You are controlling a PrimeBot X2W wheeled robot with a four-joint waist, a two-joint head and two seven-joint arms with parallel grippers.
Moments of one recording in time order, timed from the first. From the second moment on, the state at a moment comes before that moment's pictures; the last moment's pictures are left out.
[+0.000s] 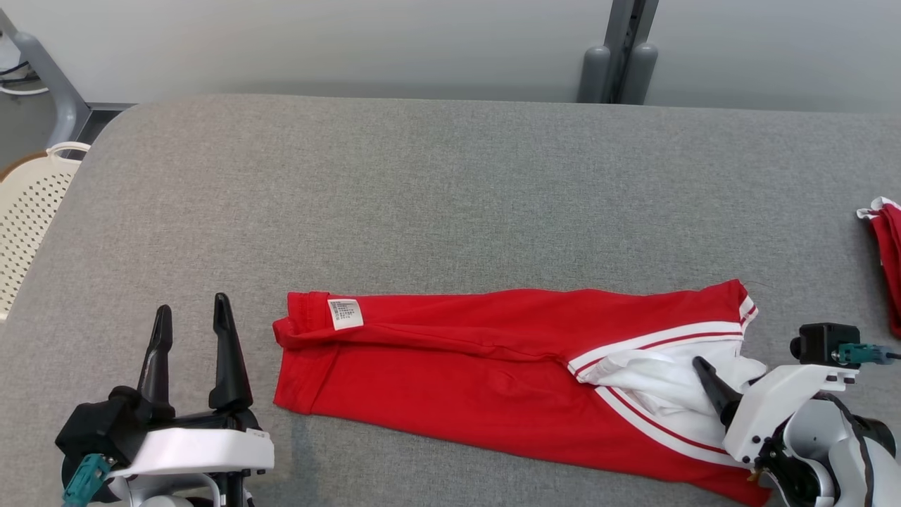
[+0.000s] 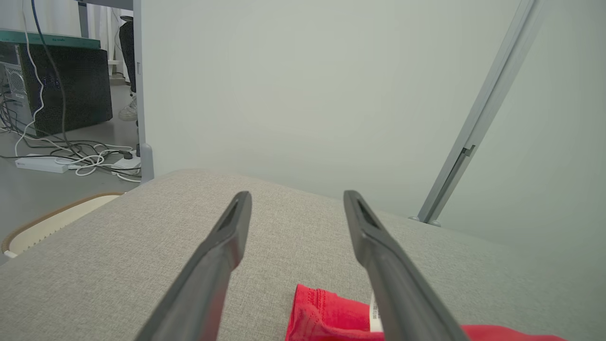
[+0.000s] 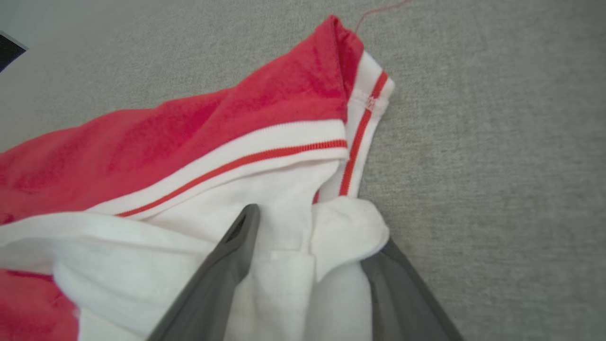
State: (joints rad) left arm -0.03 0.06 -0.02 0.06 -0.38 0.09 -0.26; right arm -0.27 -0.17 0.07 0.54 0.50 0.13 0.29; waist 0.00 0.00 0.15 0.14
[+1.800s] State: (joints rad) left arm -0.03 0.05 -0.03 0.08 -0.35 0.07 -0.26; right arm -0.16 -0.18 0.22 -0.15 0.67 0.13 0.58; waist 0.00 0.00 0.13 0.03
